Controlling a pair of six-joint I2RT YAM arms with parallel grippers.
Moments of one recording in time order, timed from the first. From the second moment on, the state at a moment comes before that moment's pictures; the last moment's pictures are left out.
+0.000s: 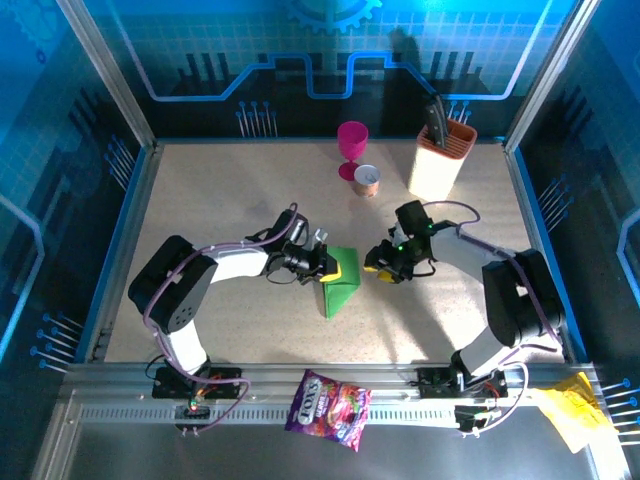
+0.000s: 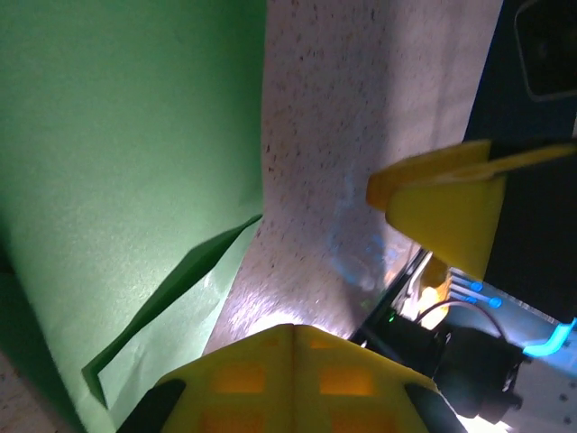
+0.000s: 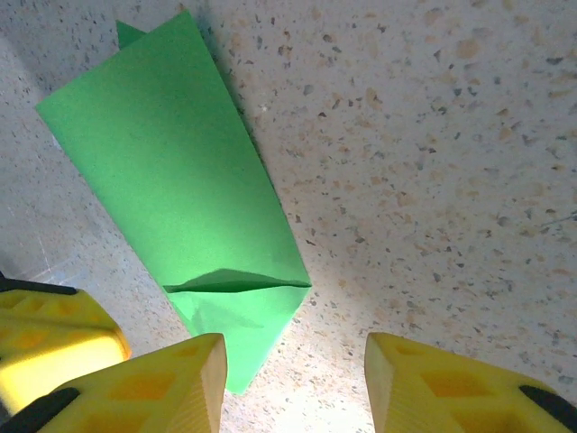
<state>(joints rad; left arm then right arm) -0.55 1.76 0.87 0.03 0.75 -0.97 0.34 1.59 0.90 -0.57 -0.52 0.74</state>
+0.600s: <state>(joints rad) -0.54 1.81 0.86 0.03 0.71 -0.98 0.41 1.66 0.90 -0.57 -0.52 0.74</state>
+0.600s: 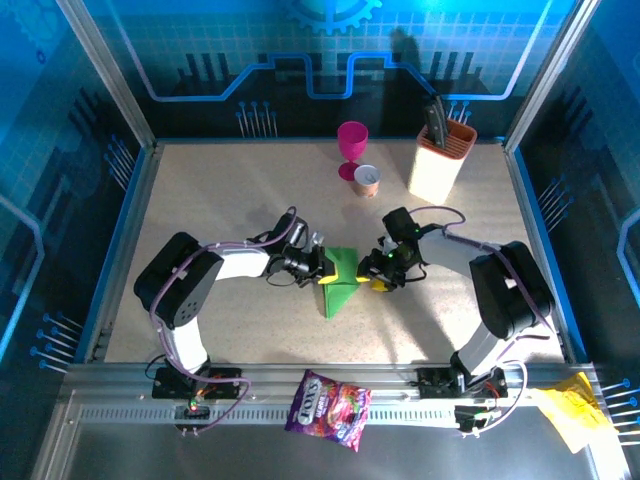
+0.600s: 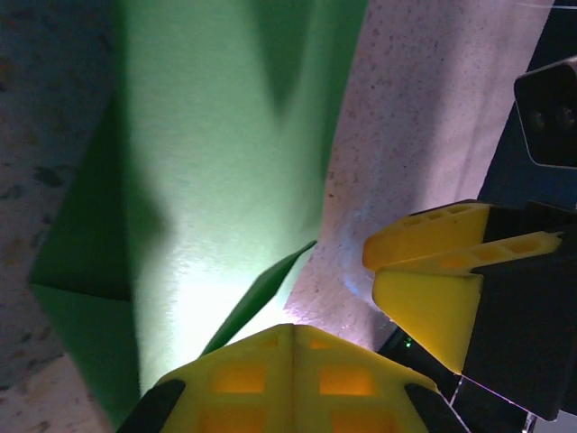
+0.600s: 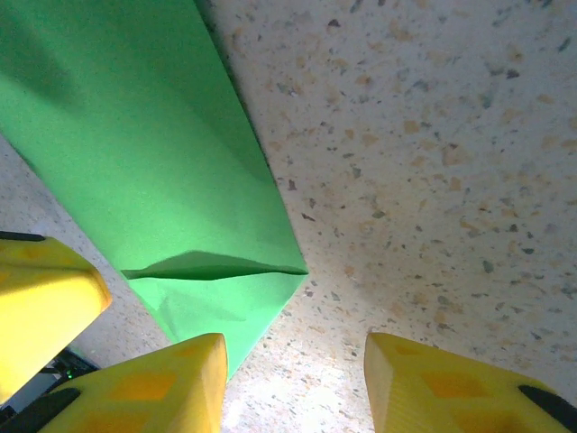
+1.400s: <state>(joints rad) -0.51 1.90 0.88 -0.04 0.76 -0.81 0.47 1.76 0.95 -0.48 -0.57 0.76</state>
